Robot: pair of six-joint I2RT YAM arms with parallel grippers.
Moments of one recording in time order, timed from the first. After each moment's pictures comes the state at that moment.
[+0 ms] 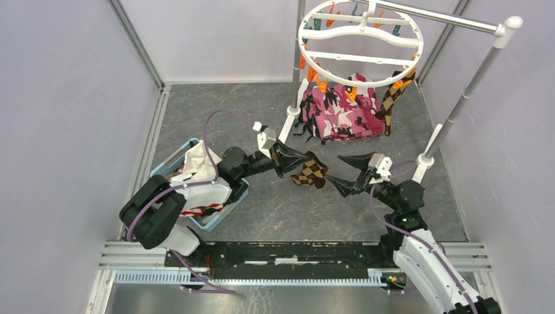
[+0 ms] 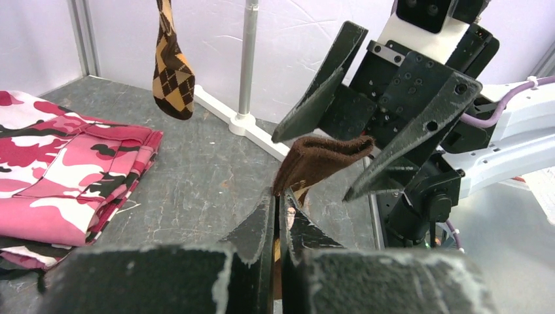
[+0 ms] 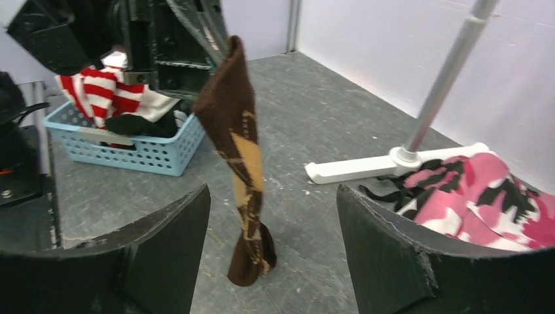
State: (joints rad) left arm -0.73 1.47 0.60 1.19 0.61 -0.36; right arm 0.25 0.52 0.19 0.58 -0.71 0.08
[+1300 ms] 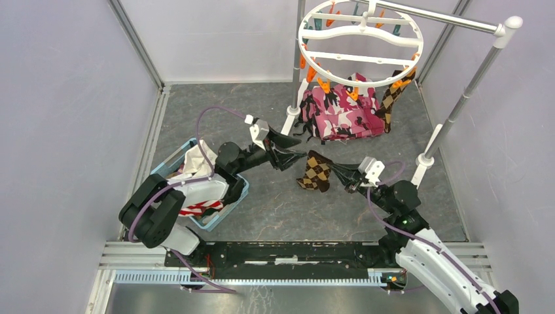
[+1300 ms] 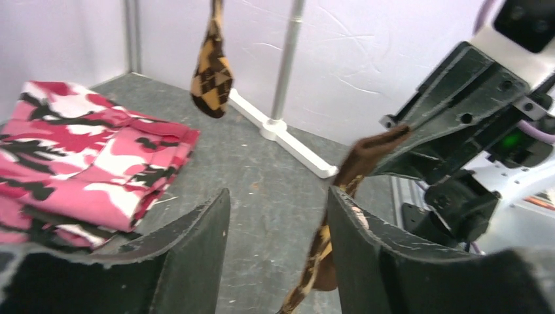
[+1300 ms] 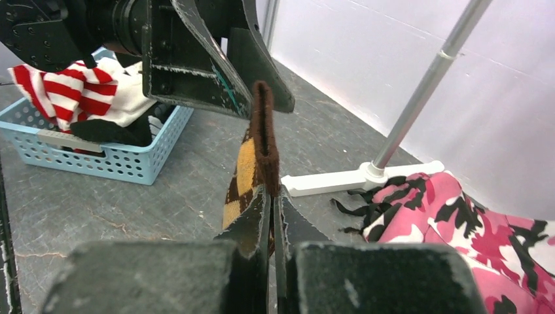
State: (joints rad) left arm -0.67 1.48 0.61 1.18 0.59 -0.39; right arm 0.53 0.51 0.26 0.46 -0.41 -0.13
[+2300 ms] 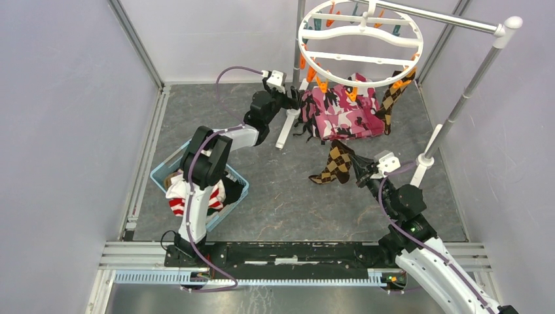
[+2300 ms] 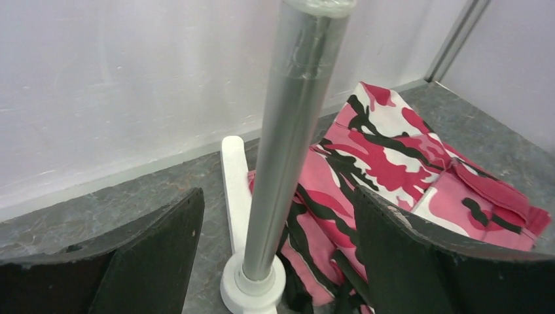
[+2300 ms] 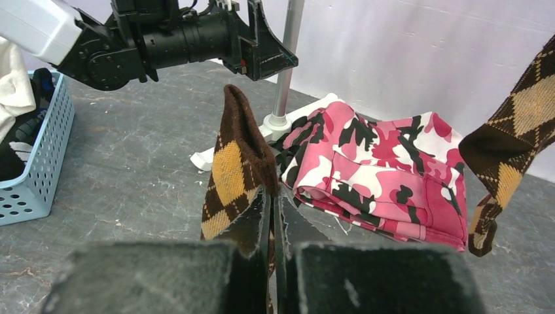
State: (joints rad) left arm -0.50 2.17 1.41 0.84 0.06 -0.13; right arm 0.53 0.36 0.29 0.22 0.02 -0.10
